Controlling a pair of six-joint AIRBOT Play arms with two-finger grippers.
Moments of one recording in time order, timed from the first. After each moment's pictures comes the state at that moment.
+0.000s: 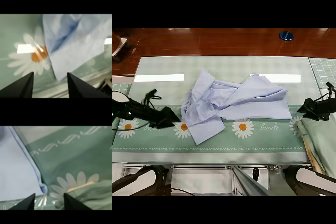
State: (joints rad) left arm 0.23 -1.23 0.71 0.93 -1.35 -1.32; right arm -0.52 -1.31 0.91 -1.21 1.20 1.42
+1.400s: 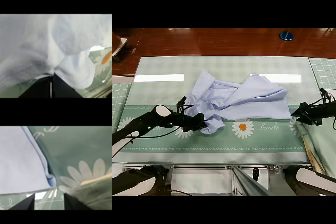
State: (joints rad) left arm -0.29 -1.29 0.55 0.68 -0.78 -1.49; right arm -0.53 -1.32 0.83 -1.12 1.21 1.39
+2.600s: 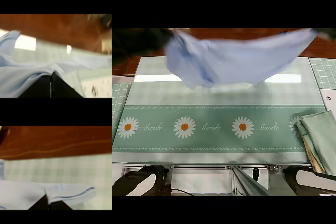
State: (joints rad) left arm -0.02 -1.03 1.40 0.66 -0.80 -1.42; right arm -0.29 -1.38 1.93 -0.87 1.29 1.41
